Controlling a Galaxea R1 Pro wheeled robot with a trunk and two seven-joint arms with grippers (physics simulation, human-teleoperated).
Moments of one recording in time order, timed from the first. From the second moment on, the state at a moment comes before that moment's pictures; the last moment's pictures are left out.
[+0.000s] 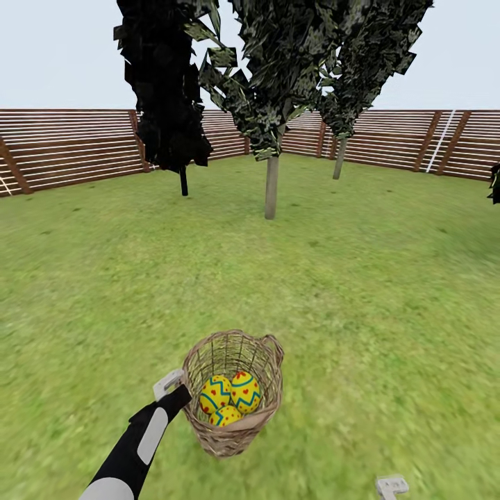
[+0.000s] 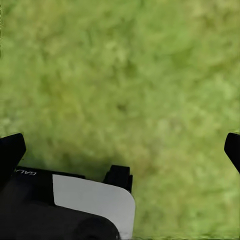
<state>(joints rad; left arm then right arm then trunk) -0.49 -0.12 0.23 -0.73 0.40 0.30 0.13 -0.48 -0.20 -0.32 0.01 0.36 -0.07 0.35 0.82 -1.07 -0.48</state>
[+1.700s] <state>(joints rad) -0.49 -0.11 0.23 -0.74 0.40 0.30 0.13 -0.40 -0.15 -0.32 0.02 0.39 -0.07 0.34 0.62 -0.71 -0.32</state>
